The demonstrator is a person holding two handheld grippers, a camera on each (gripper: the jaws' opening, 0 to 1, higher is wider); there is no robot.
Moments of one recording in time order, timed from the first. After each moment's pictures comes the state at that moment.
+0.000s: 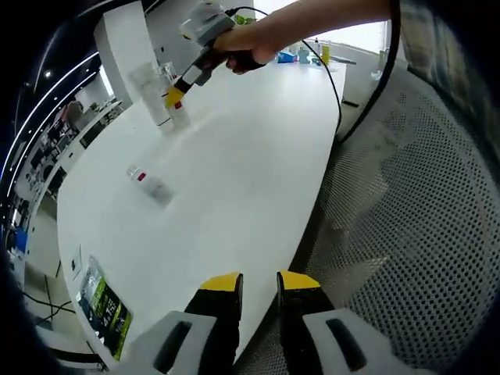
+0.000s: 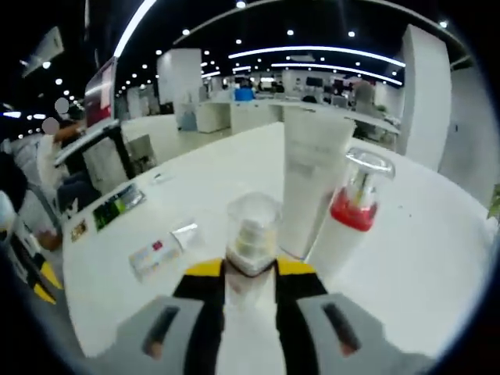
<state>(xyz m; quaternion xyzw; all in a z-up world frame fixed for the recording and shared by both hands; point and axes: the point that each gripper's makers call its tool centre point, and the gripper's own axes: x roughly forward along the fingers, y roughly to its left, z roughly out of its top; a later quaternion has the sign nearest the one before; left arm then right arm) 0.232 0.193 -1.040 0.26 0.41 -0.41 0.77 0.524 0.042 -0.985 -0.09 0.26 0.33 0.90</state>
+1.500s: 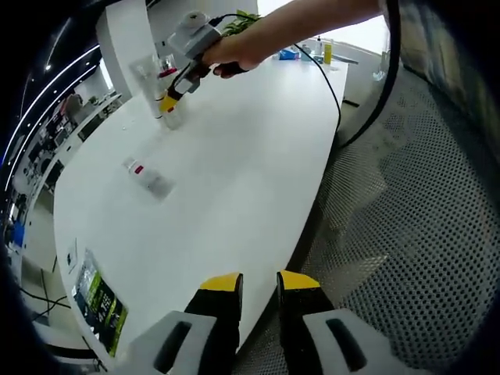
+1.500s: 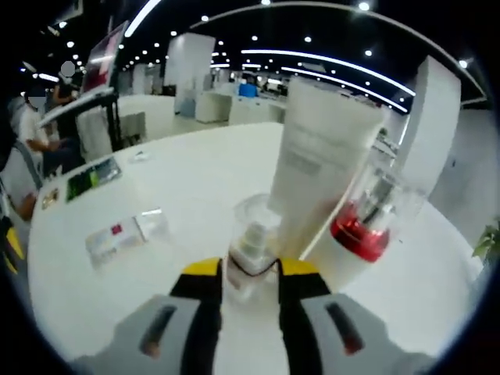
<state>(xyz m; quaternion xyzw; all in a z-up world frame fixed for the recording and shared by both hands) 0.232 0.196 -1.043 0.25 0.43 -0.41 0.77 0.556 0.037 -1.004 -0.17 0.23 0.31 0.90</state>
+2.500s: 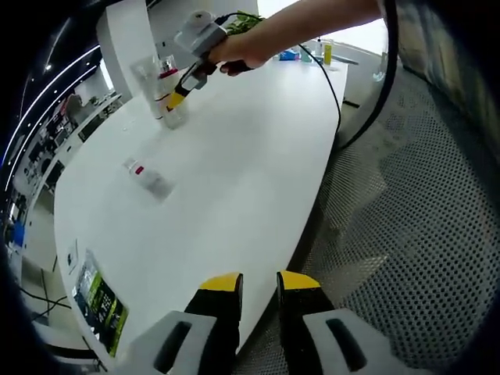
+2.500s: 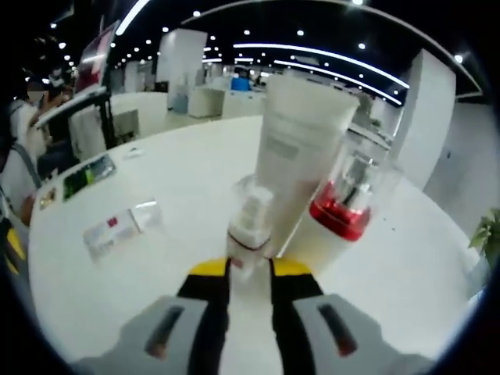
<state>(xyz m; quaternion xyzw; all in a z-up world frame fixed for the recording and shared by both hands) 0.233 0.196 -1.043 0.25 0.42 -0.41 0.77 0.551 0.021 -1.007 -0.17 0.25 0.29 0.91</state>
